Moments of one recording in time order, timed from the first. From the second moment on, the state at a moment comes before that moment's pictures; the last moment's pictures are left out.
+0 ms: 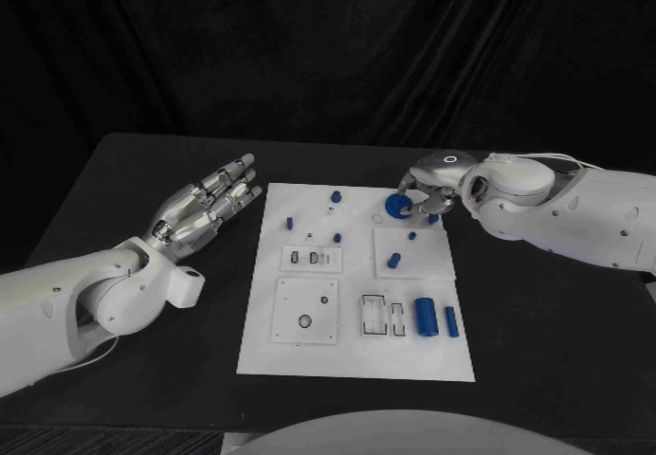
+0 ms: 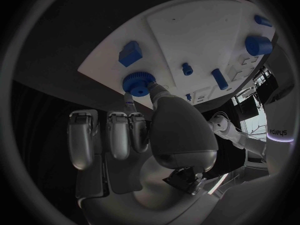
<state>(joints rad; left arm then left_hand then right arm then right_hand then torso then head) 1.22 -0.96 -0.21 1.55 -0.16 0.05 0.68 1.50 0.25 -0.14 0.24 0.67 0.19 0.01 0.03 0.03 0.00 -0.01 0.01 0.00 0.00 0.04 0.00 0.00 0.16 0.00 0.16 0.01 0.00 1.35 -0.86 -0.21 1.37 -1.75 -0.20 -0.10 1.21 -0.09 0.13 0.21 0.26 0.85 0.08 0.09 0.21 1.47 -0.01 1.57 1.31 1.47 -0.08 1.57 1.31 0.02 1.47 0.03 1.57 1.31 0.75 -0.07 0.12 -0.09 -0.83</state>
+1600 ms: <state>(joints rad) 1.22 -0.97 -0.21 1.55 -0.16 0.07 0.68 1.50 0.25 -0.14 0.24 0.67 0.19 0.01 0.03 0.03 0.00 -0.01 0.01 0.00 0.00 0.05 0.00 0.00 0.16 0.00 0.16 0.01 0.00 1.34 -0.87 -0.21 1.41 -1.73 -0.26 -0.07 1.28 -0.06 0.19 0.07 0.54 0.89 0.07 0.23 0.32 1.47 -0.02 1.57 1.31 1.47 -0.09 1.57 1.31 0.02 1.47 0.02 1.57 1.31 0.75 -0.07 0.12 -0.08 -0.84</state>
